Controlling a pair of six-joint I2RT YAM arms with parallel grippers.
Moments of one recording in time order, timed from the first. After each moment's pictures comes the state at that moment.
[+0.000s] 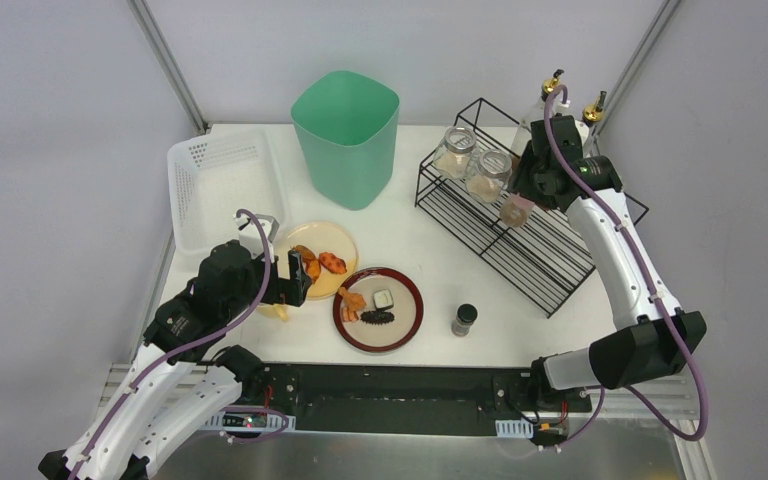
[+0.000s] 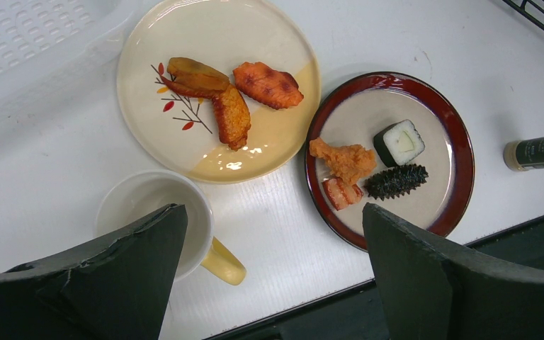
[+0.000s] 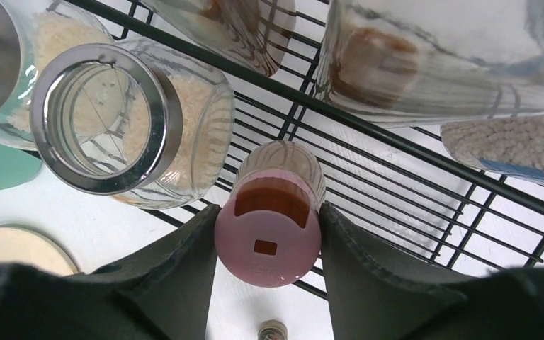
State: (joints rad) left arm -0.54 0.53 0.78 -0.81 -0.13 -0.29; right arm 0.25 1.41 1.52 -0.99 0.31 0.53
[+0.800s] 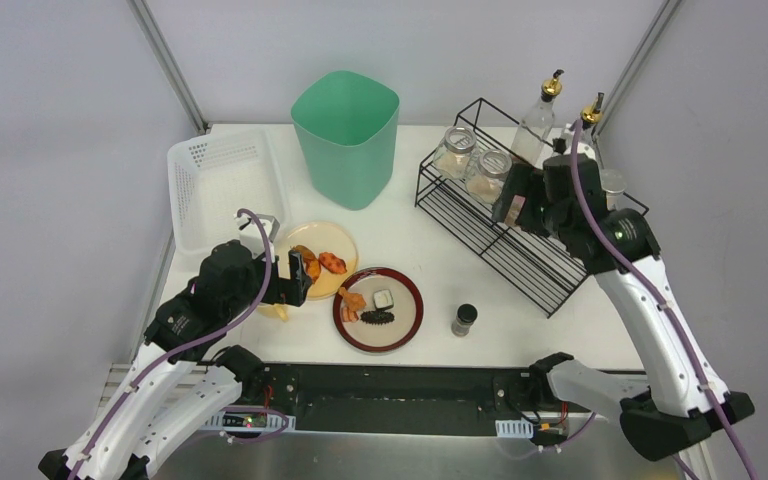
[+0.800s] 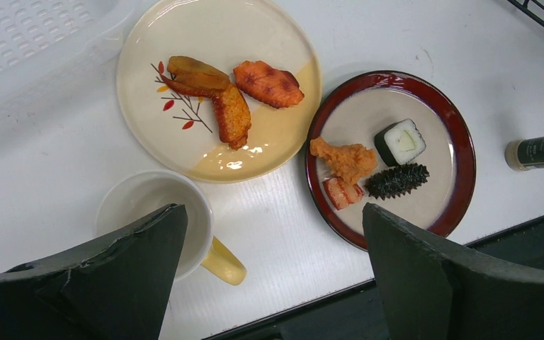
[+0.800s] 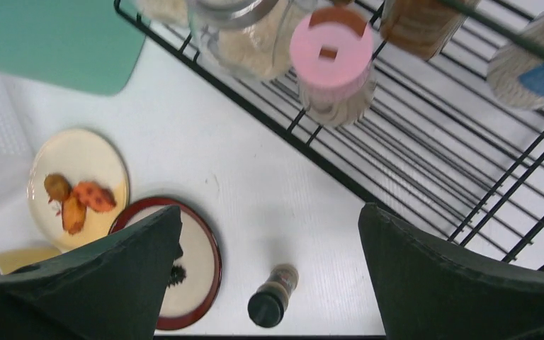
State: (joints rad) left arm -0.54 0.53 0.78 -0.81 -0.13 -0.29; right arm 0.41 1.12 1.45 -1.04 0.28 0.53
